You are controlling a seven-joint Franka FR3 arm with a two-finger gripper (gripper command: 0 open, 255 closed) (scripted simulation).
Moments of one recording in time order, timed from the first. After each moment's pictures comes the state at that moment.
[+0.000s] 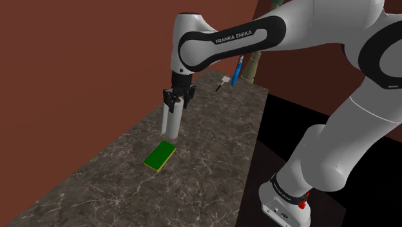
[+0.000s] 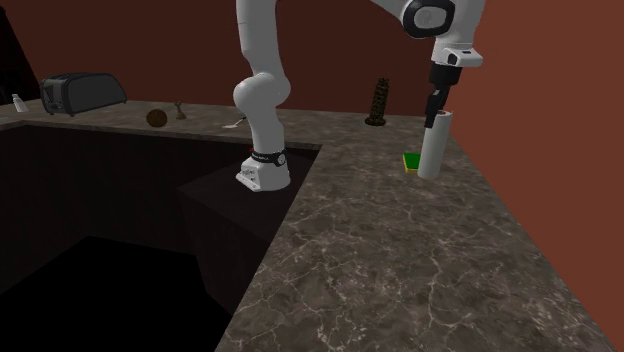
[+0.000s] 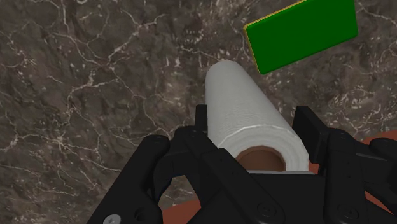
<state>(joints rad) 0.31 -0.03 0.09 -2.11 0.09 2.05 0.34</state>
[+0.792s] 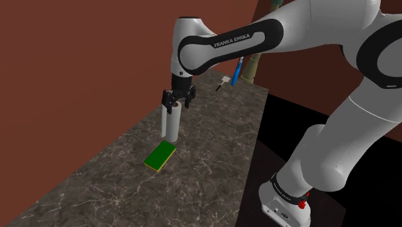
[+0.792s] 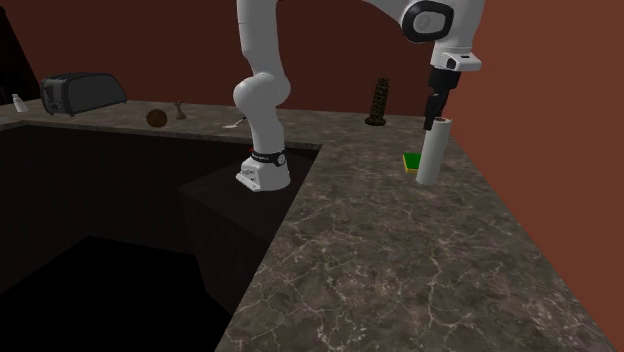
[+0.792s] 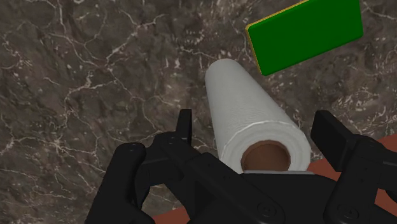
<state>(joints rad) 0.31 -0.02 0.09 -2.13 0.09 2.07 0.34</state>
